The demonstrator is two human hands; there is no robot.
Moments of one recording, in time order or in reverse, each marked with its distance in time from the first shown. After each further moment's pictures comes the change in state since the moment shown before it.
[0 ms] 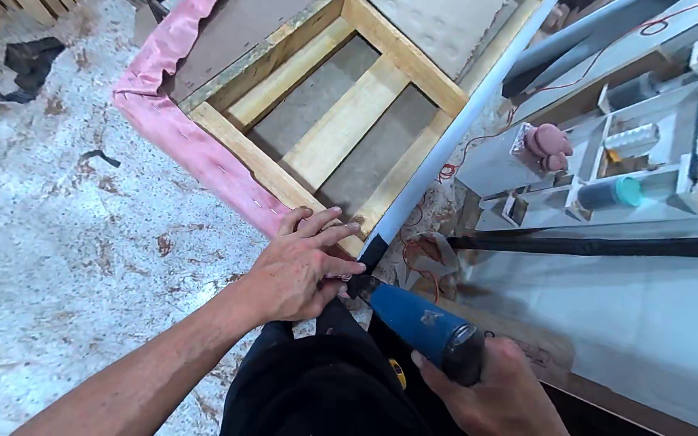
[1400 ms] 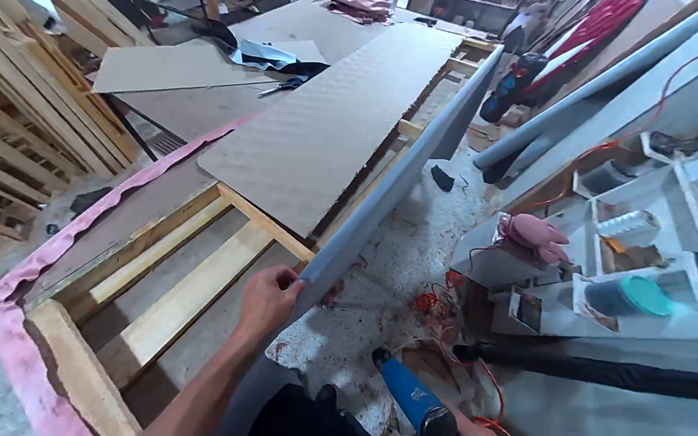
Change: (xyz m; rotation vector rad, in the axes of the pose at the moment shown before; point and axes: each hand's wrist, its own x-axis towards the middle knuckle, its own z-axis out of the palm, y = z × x) left_hand 0.360 0.014 0.022 -0.314 0.310 -0.962; right_hand 0.113 0.298 -0.177 0.185 -0.002 0.281
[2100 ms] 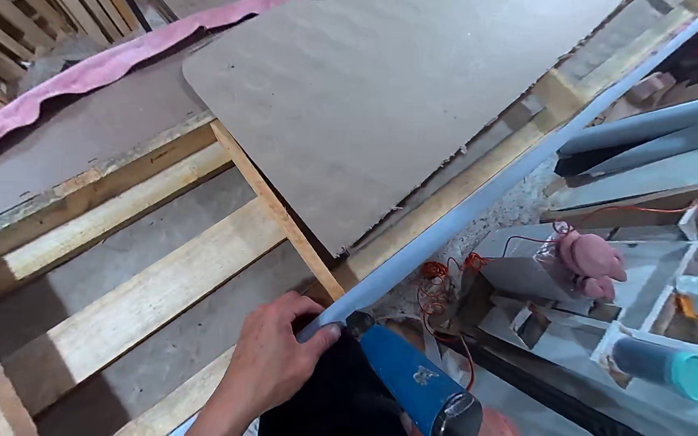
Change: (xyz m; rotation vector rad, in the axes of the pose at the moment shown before) left_hand 0.052 -0.035 0.044 -0.204 -0.214 -0.202; right_hand 0.163 -0.095 -0.023 -0.190 -0.267 -0.190
